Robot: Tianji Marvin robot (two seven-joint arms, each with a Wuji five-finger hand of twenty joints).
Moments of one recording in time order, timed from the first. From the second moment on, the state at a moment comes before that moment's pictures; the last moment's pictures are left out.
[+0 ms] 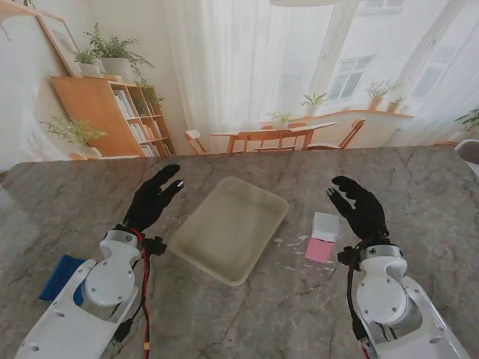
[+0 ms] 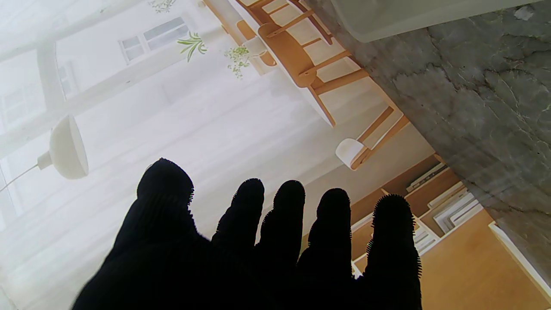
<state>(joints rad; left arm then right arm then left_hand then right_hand) 1.57 -1.19 -1.26 -1.61 0.28 -0.12 0.23 -1.73 -1.19 1.44 -1.71 -0.45 0.01 -0.37 0.87 0.04 -0.01 -0.08 0.42 0.24 0.15 0.56 0.50 0.24 0.08 0.32 0.37 0.23 0.12 0.27 0.12 0.33 0.38 0.48 0.41 -0.22 0.59 -0.10 0.53 0.08 0.27 0.60 0.71 0.18 0.21 0.47 0.57 0.21 0.31 0.35 0.15 0.30 0.90 0.30</state>
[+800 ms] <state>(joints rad) 1.60 -1.19 -1.26 -1.64 0.30 -0.11 0.23 -1.71 -1.19 1.42 -1.69 -0.43 0.01 -0.37 0.87 0.04 -0.01 -0.08 0.42 0.24 0.15 0.56 0.50 0.24 0.08 0.32 0.37 0.23 0.12 0.27 0.13 0.33 0.38 0.49 0.42 -0.22 0.59 -0.10 0.53 0.08 0.27 0.59 0.71 0.18 0.21 0.47 0.57 0.21 0.30 0.35 0.16 0.30 0.88 0.31</state>
